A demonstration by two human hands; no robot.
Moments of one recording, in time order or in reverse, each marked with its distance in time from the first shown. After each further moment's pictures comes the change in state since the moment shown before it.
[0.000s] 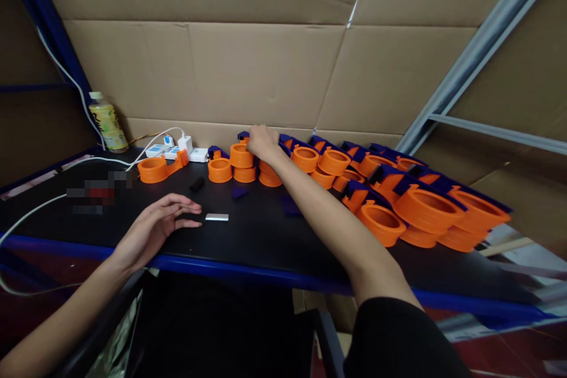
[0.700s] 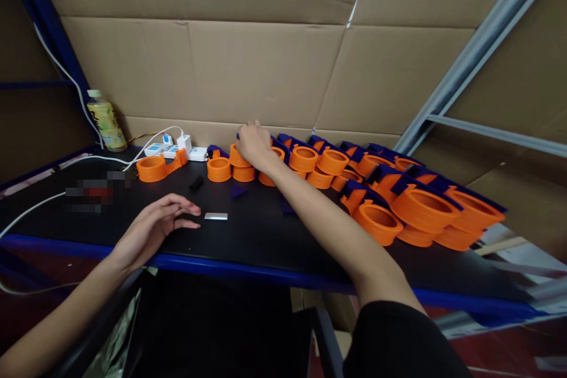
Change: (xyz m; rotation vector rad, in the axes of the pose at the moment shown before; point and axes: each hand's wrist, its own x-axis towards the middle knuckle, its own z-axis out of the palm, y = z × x) left_hand 0.000 0.001 0.001 0.004 -0.017 -0.007; right_hand -0.026 -0.017 -0.009 -0.015 0.155 -0.223
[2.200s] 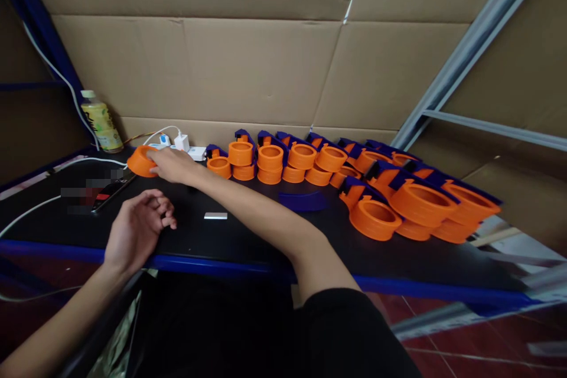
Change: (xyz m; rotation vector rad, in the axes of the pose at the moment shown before) left_hand 0.001 -0.003 -0.012 -0.234 0.279 0.168; right_hand 0.010 -0.155 0.033 0.357 -0.080 -0.623
